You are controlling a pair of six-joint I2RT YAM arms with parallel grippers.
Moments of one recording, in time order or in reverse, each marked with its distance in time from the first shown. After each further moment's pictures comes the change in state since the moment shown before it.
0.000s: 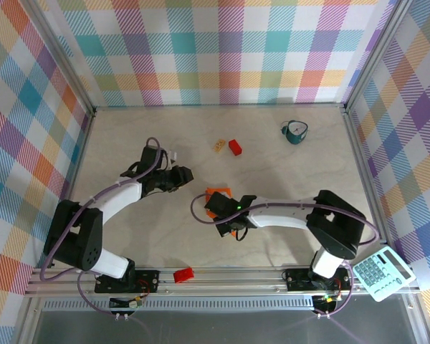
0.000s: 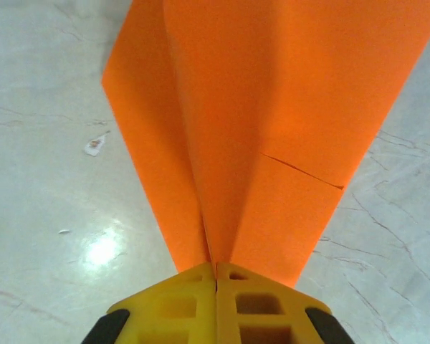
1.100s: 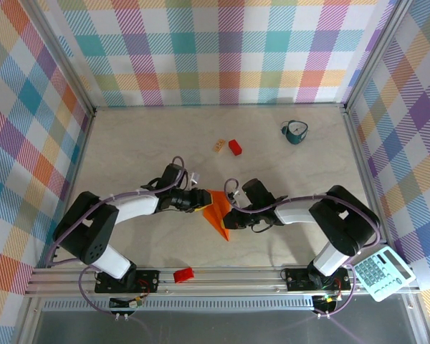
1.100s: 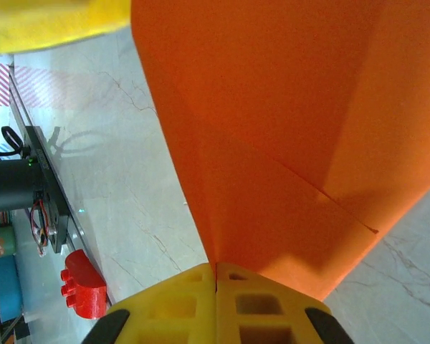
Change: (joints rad) left arm -0.237 0.099 -0.131 0.167 0.070 -0.062; right arm -0.332 -0.023 -0.345 0.621 -0.800 0.048
